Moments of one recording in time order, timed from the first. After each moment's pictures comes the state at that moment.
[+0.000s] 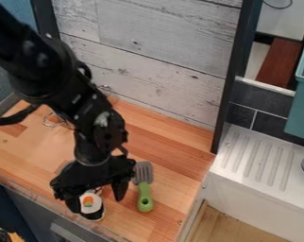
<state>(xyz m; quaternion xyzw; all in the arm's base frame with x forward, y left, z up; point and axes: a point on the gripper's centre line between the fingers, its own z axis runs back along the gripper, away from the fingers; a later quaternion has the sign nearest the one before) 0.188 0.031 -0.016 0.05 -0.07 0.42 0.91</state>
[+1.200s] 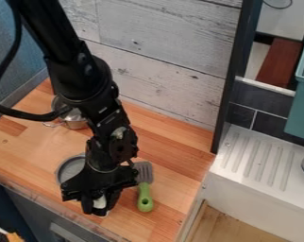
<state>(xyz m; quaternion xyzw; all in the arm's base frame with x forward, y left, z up) 0.196 0.036 -0.052 0.09 -0.03 0.41 0.91</state>
